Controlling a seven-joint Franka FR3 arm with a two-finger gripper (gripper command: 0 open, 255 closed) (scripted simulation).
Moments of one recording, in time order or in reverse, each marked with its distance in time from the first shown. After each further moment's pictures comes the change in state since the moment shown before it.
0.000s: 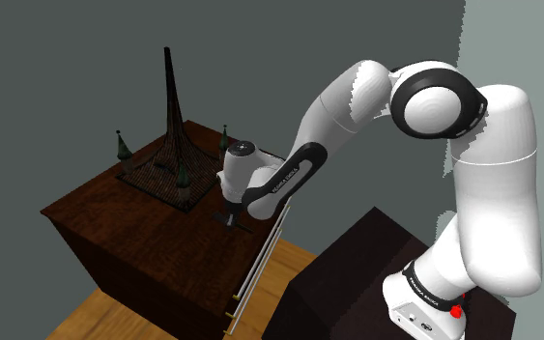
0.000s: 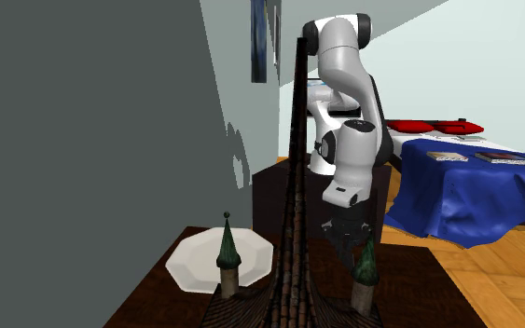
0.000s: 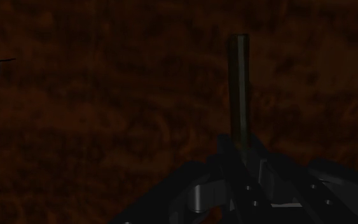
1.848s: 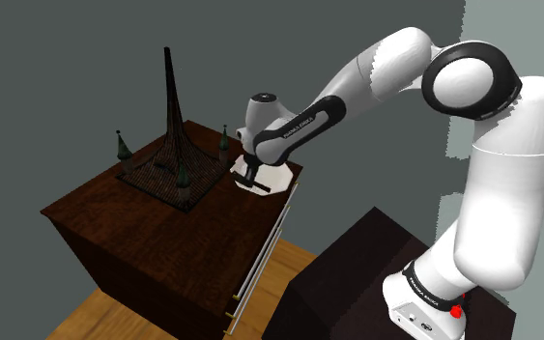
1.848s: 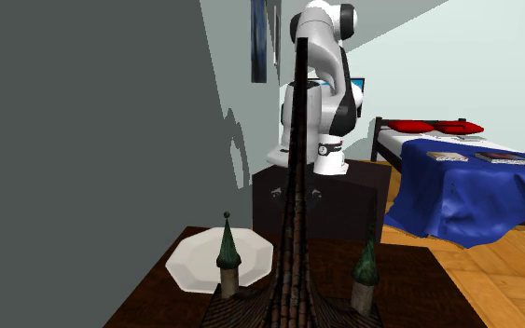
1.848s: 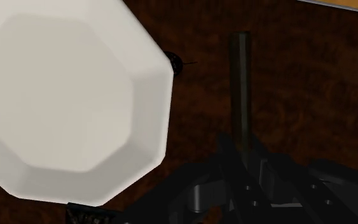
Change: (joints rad) arm -0.223 -0.152 0.025 0.042 0.094 -0.184 -0.290
